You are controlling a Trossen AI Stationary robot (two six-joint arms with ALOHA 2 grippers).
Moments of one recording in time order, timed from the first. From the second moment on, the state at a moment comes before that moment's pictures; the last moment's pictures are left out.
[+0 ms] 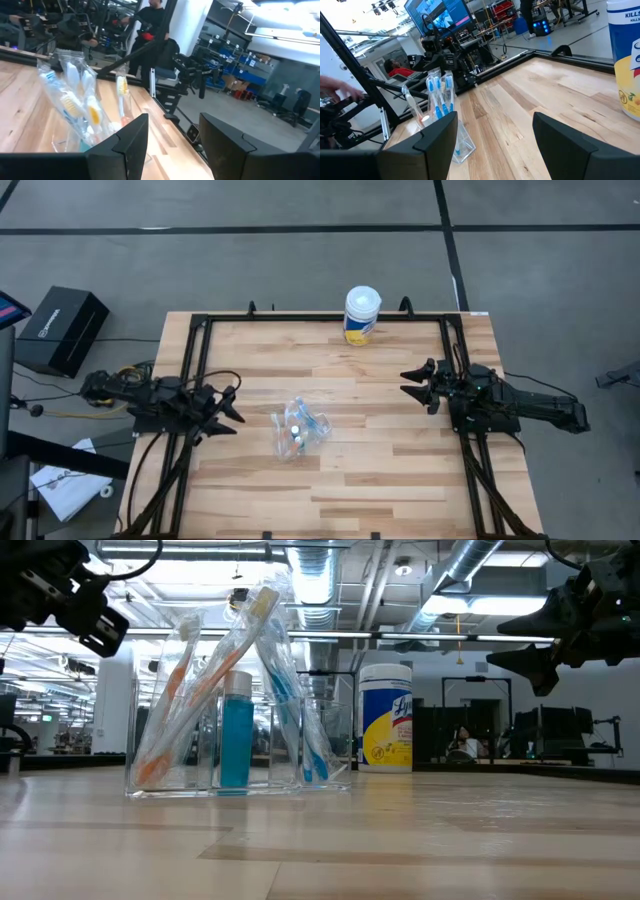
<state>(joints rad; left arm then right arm) -0.21 0.00 0.01 0.06 0.19 -0.35 -0.19 0.05 0.01 0.01 -0.03 0.42</state>
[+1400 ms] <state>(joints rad) -0.21 0.02 0.01 0.09 0.19 -0.35 -0.19 0.05 0.01 0.01 -0.03 0.42</state>
